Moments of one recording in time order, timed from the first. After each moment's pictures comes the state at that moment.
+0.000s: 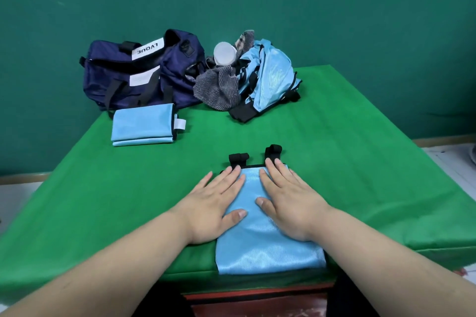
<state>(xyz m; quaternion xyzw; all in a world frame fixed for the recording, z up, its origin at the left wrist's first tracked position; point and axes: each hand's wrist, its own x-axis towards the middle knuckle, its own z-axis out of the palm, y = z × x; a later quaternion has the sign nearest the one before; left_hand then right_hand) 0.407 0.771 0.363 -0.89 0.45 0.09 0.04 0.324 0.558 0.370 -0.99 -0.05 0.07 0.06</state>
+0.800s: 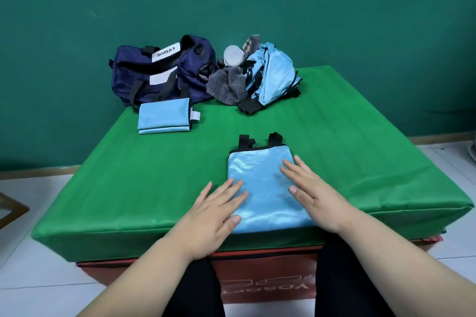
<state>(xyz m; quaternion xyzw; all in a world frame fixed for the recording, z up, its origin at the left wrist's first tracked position) 0.311 0.825 0.355 -0.88 0.45 0.02 -0.11 0.248 0.534 0.351 -0.93 -0.07 -0.06 0.36</state>
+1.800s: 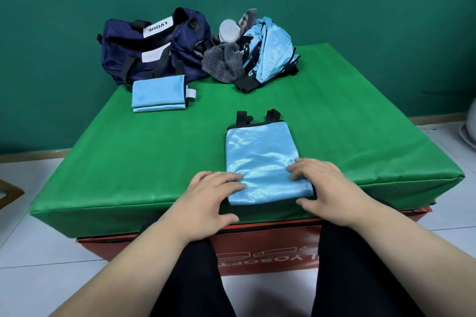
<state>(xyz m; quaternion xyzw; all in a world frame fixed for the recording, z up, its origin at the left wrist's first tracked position) 0.299 0.833 0.351 -0.88 0.45 -0.01 -0.16 0.210 0.528 0.341 -0.96 -0.12 -0.11 0.22</state>
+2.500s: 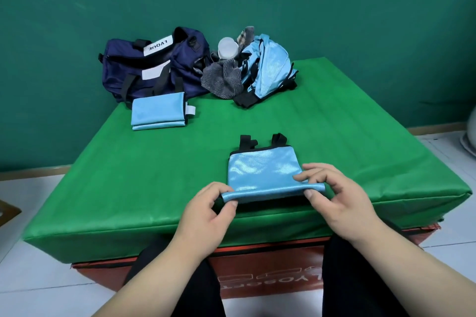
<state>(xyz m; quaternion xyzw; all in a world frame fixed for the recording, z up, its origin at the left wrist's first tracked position) 0.283 0.811 0.360 -0.82 0.26 -0.04 -0.50 0.208 0.549 0.357 -0.81 -0.04 -0.26 0.52</state>
